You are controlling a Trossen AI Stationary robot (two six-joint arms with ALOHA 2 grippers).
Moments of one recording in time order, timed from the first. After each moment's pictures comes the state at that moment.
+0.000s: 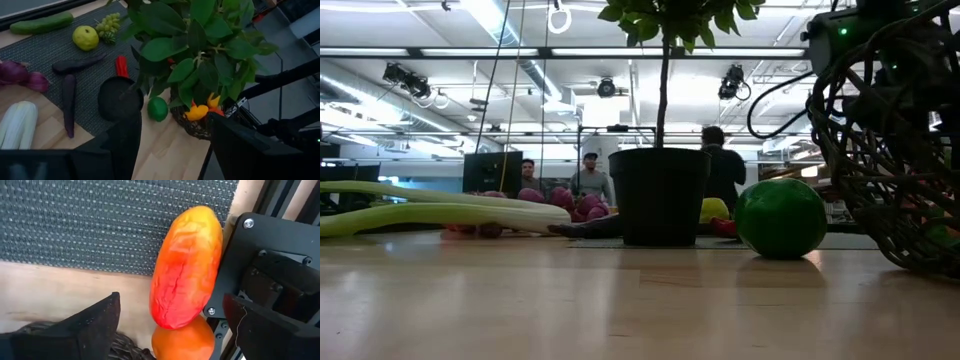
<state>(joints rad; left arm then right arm) -0.21 1.19 1.66 -1.06 -0.32 -0.91 -0.12 1.10 0.75 -1.31 -0.11 1.29</state>
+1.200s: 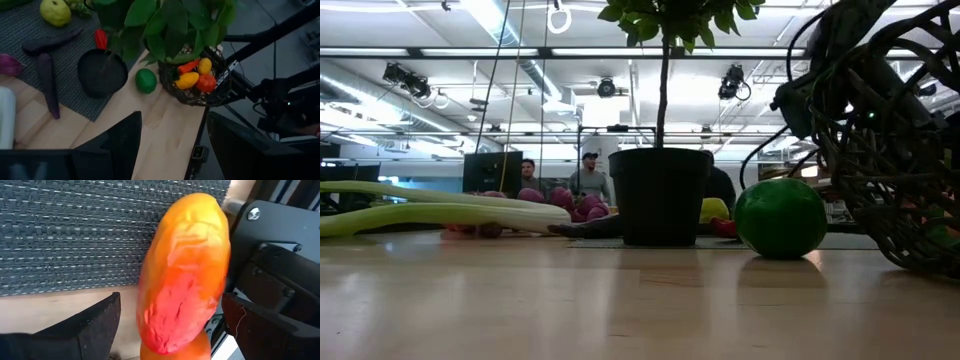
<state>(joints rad) -0.36 1.21 1.66 -1.10 -0.29 -0.91 -0.18 1.46 0.75 -1.27 -0.17 1.23</state>
